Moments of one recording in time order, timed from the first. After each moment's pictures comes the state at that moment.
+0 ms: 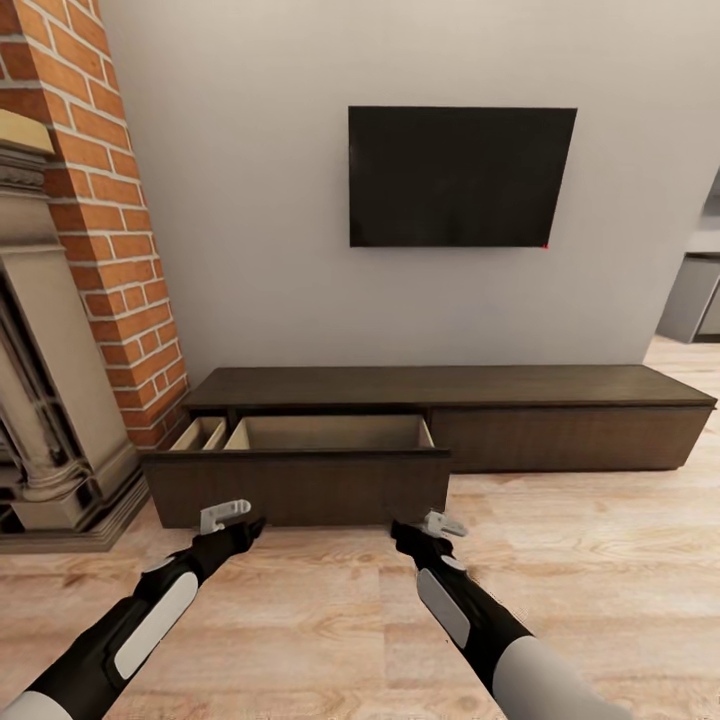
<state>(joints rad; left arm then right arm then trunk) -0.45 0.29 -0.42 -1.08 0.83 0.26 0.21 -0.63 0.09 0.47 -0.61 -0.72 0.01 -0.35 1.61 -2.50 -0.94</state>
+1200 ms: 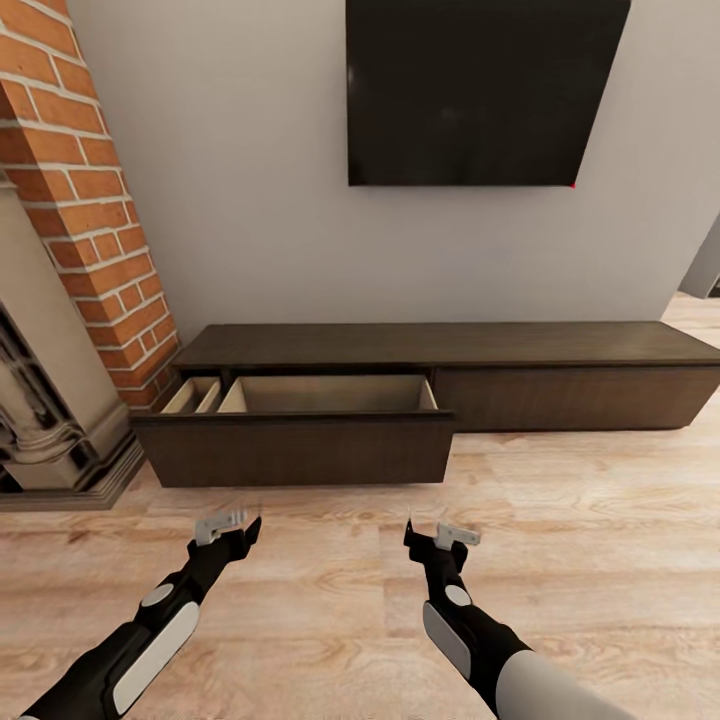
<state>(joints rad) -0.41 0.30 -0.49 -1.05 0.77 -0.01 0.21 -0.63 0.09 0.56 -0.43 -0.61 -0.33 -0.35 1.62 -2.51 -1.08</state>
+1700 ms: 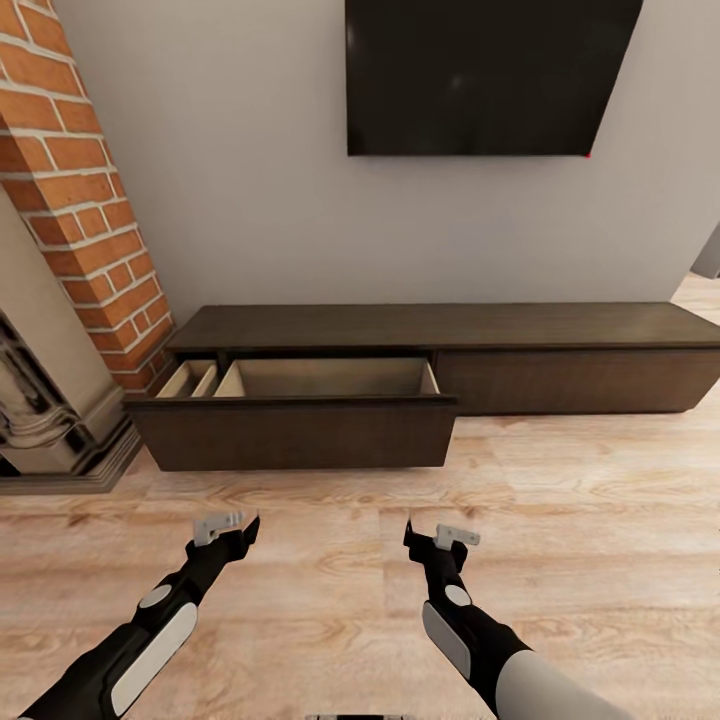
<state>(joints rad) -0.41 0.31 -0.49 -1.05 0.77 -0.02 0.21 -0.63 0.09 0.56 -0.43 -0.61 -0.33 -0.35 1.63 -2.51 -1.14</state>
